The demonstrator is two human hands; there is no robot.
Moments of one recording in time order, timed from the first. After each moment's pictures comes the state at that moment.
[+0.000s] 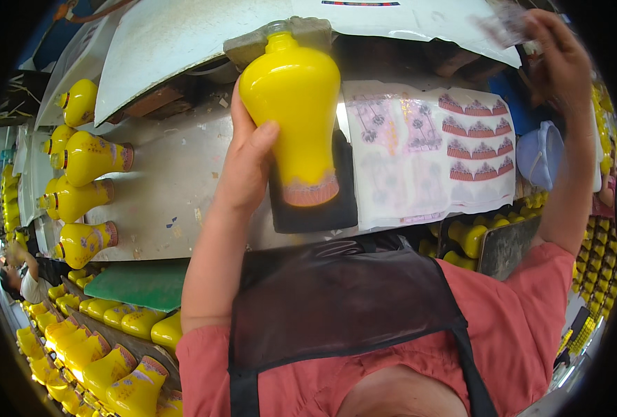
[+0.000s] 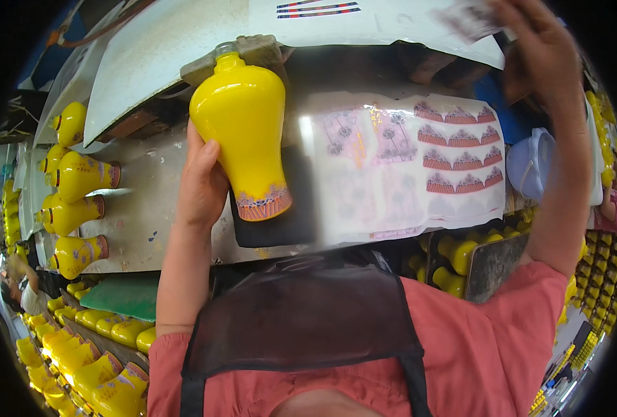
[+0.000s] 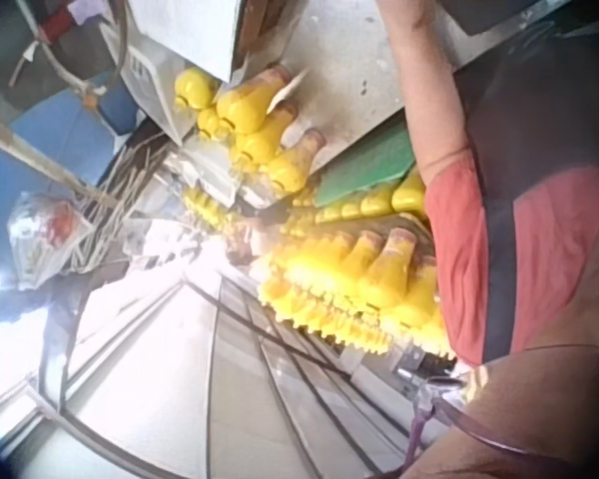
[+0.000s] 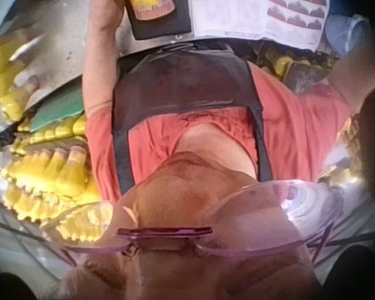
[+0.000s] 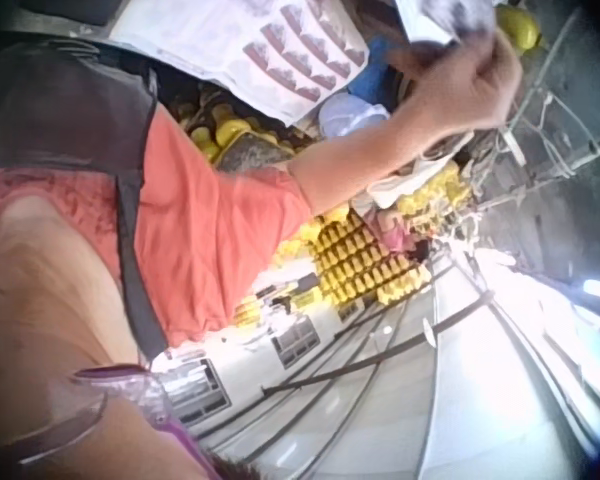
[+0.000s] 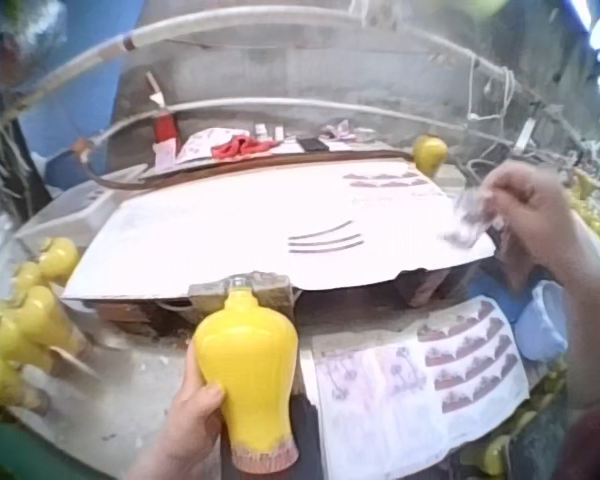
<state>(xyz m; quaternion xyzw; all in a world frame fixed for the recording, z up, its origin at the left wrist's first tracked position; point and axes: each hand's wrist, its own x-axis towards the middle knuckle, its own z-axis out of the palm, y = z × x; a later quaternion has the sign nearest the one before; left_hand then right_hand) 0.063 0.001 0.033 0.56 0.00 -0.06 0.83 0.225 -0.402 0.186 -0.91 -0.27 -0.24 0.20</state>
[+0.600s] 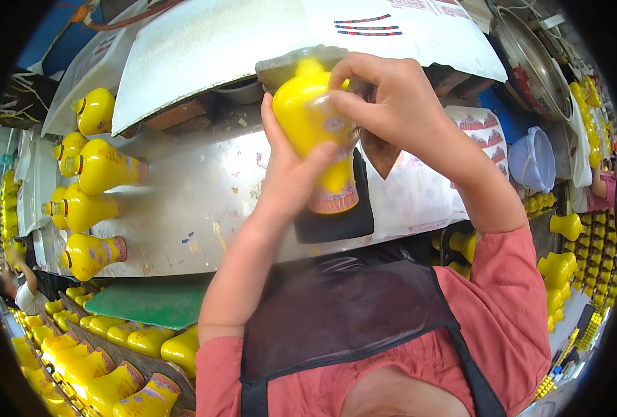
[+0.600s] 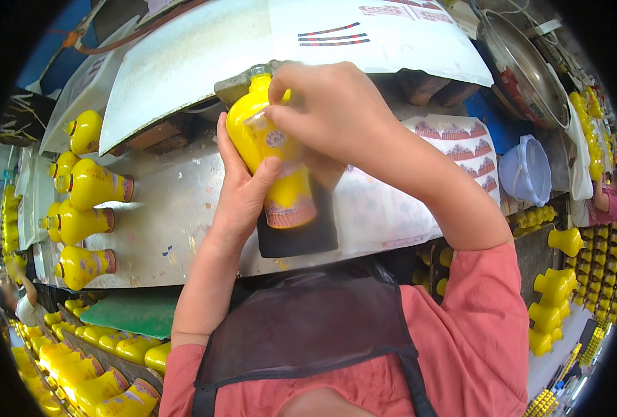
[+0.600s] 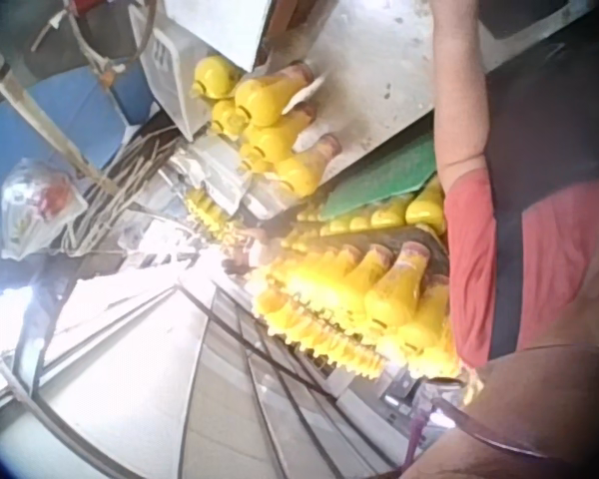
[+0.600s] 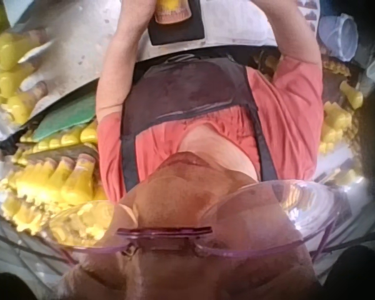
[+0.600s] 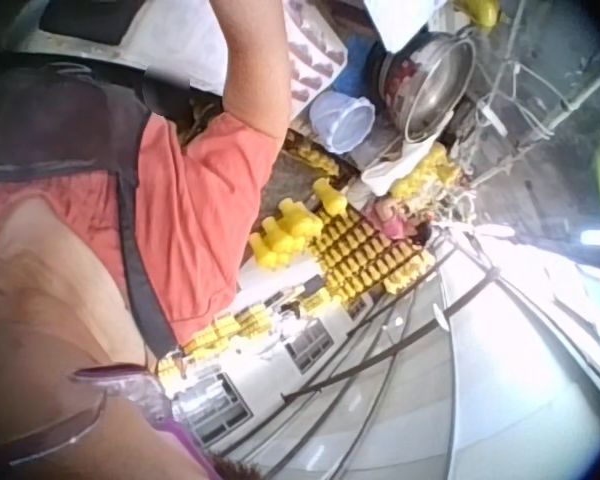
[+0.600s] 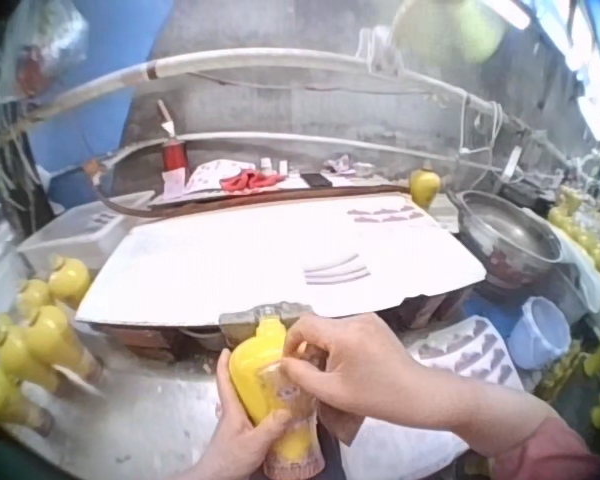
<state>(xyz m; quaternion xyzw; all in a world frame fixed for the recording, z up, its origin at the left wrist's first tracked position) 0.058 -0.009 0.039 0.61 0.00 -0.03 0.79 0.149 -0.185 0.119 -0.88 -0.31 -0.03 0.35</state>
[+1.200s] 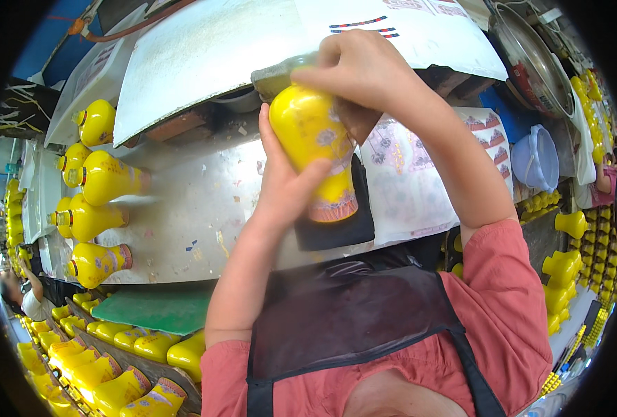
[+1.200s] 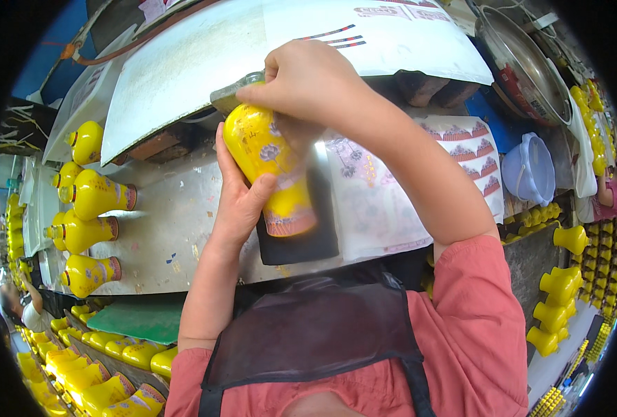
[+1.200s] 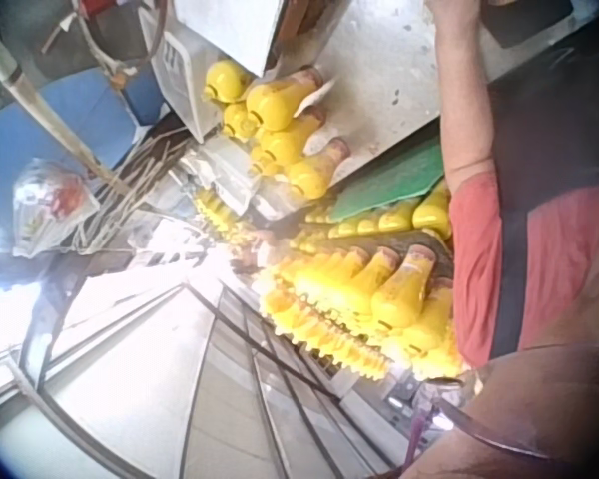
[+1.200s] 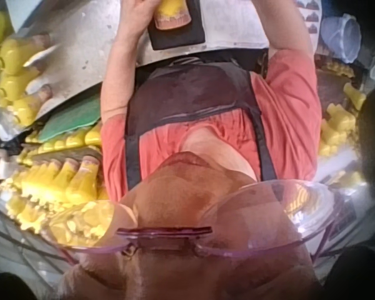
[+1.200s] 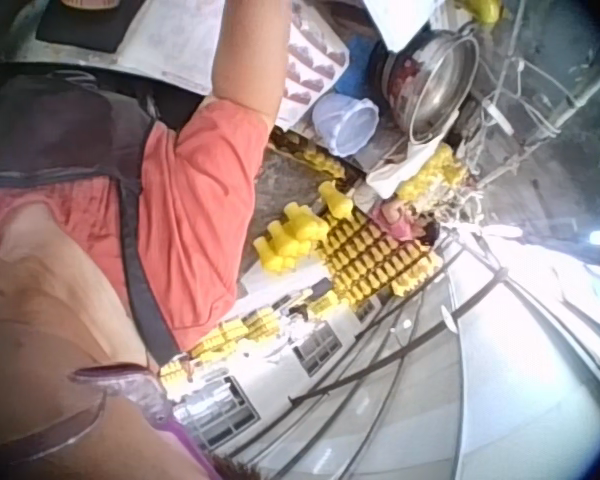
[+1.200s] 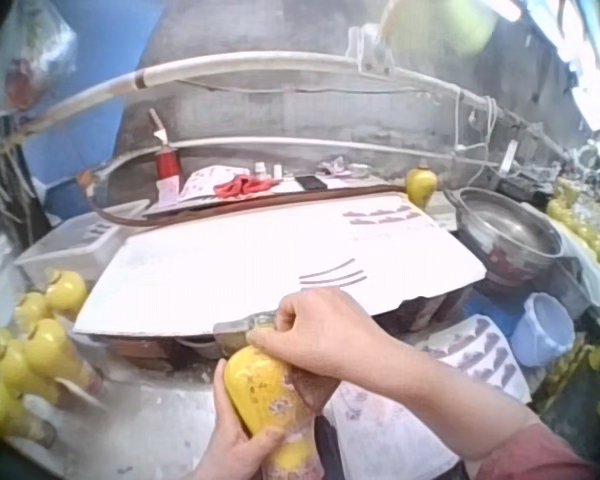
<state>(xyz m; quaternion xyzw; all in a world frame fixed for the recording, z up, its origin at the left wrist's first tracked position) 0.060 -0.003 0.028 0.62 -0.02 -0.02 0.78 0.191 -0.157 0.120 -0.92 -0.23 0.00 0.31</state>
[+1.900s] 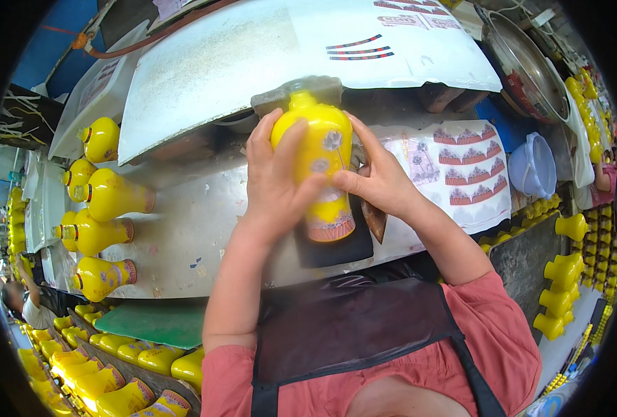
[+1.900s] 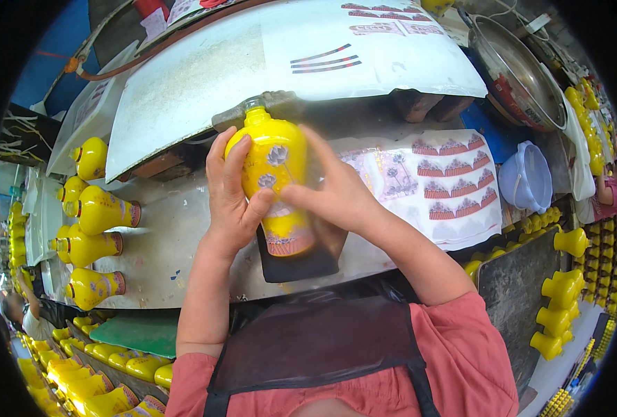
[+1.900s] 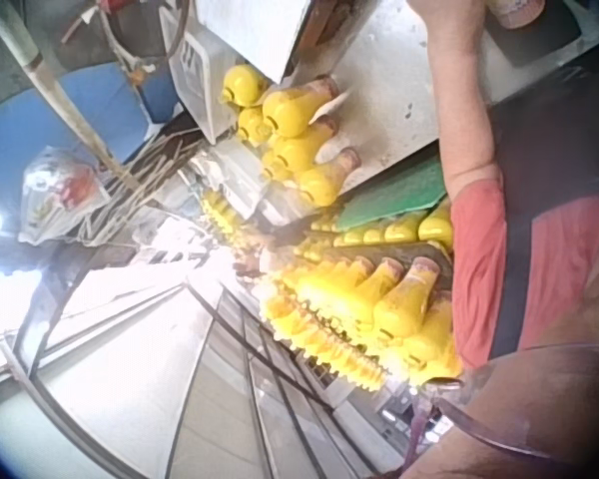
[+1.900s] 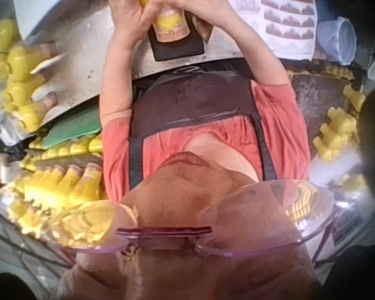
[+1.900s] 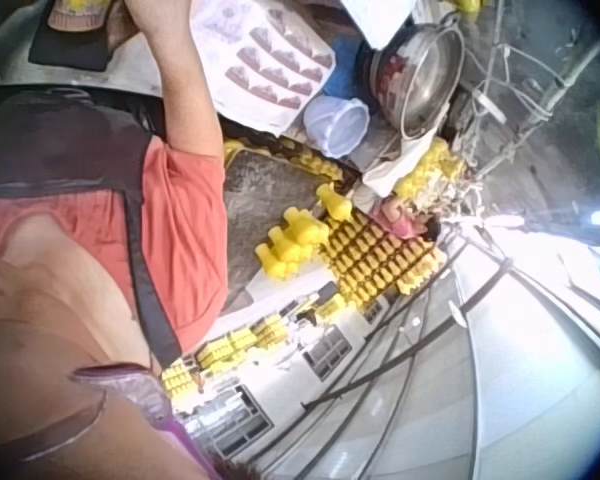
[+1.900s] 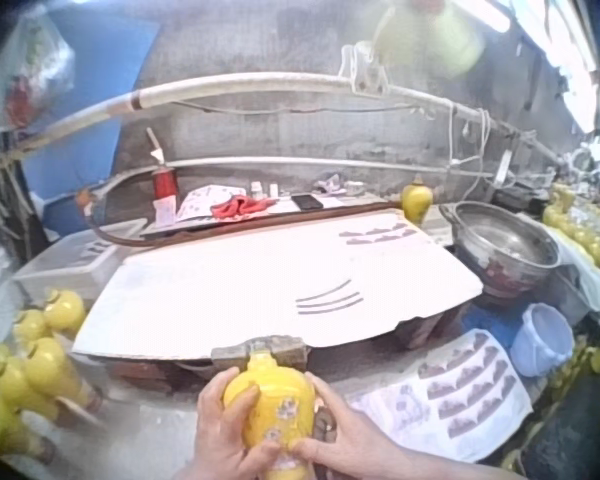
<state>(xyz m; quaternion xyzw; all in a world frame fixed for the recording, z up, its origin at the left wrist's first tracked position) 0.083 0.021 0.030 0.88 -0.19 0.24 0.35 0.108 -0.198 0.040 -0.77 -0.14 0.15 0.60</state>
